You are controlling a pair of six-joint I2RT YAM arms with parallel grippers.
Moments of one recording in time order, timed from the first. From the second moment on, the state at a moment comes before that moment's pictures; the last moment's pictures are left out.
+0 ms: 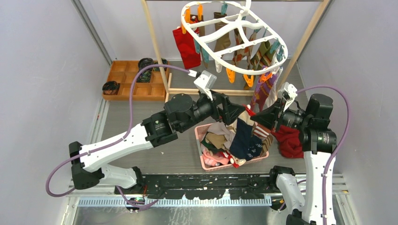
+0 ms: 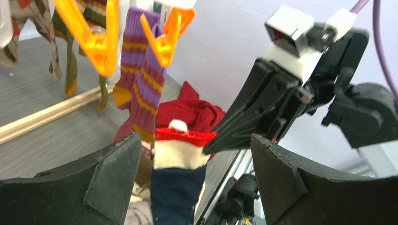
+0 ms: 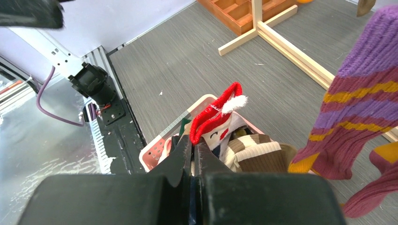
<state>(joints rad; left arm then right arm) -1.15 1.25 1.29 0.00 -0.16 -0.45 -0.17 0.74 1.03 -0.74 -1.24 -0.17</state>
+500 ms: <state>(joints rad) -1.16 1.48 1.55 -0.02 -0.30 -0.40 -0.20 0.75 0.98 -0.67 -1.26 -0.14</state>
